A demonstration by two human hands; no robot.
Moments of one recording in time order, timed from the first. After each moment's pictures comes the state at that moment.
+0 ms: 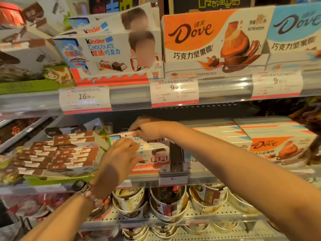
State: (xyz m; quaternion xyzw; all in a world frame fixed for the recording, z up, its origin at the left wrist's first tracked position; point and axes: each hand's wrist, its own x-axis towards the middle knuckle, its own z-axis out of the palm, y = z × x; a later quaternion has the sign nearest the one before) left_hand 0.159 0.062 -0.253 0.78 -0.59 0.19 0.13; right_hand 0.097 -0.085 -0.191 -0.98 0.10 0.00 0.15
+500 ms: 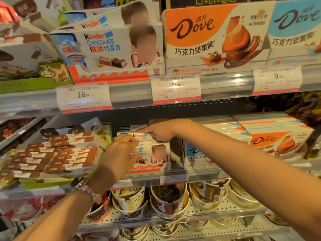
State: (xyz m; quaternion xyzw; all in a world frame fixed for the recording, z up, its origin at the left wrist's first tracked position) left_hand 0.170 0.053 -0.256 0.81 -0.55 0.10 0.19; right_hand 0.074 -0.099 -0.196 -0.98 0.13 0.11 0.14
